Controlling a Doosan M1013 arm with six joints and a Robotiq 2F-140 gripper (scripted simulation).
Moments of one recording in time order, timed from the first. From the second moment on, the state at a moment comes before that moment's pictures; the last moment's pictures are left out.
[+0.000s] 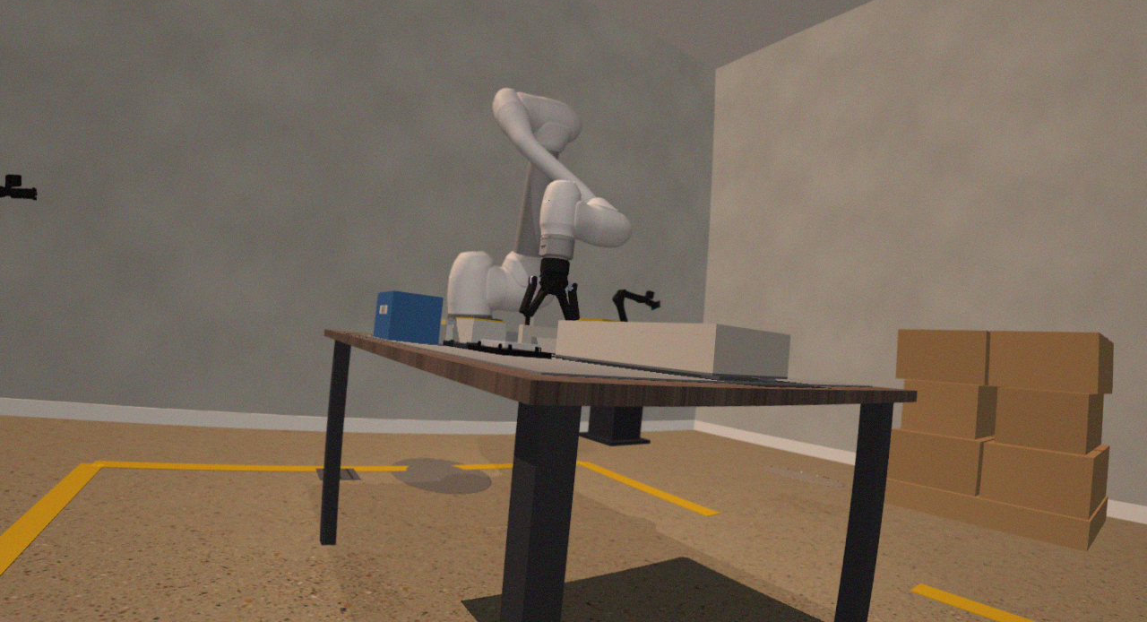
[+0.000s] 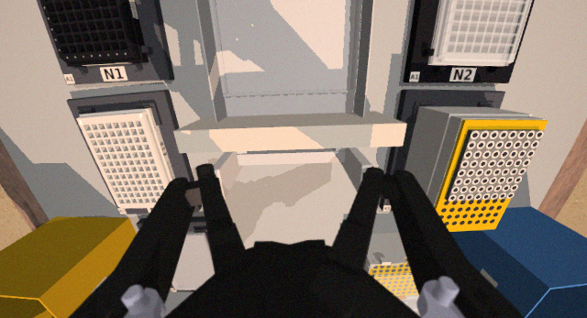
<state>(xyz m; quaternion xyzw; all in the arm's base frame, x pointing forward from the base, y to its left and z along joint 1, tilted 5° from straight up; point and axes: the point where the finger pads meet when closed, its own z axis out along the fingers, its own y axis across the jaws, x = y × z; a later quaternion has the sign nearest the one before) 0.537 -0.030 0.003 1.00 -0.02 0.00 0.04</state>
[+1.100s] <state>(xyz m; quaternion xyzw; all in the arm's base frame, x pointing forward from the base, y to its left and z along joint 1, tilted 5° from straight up) 0.531 -0.030 0.003 1.00 -0.02 0.00 0.04</state>
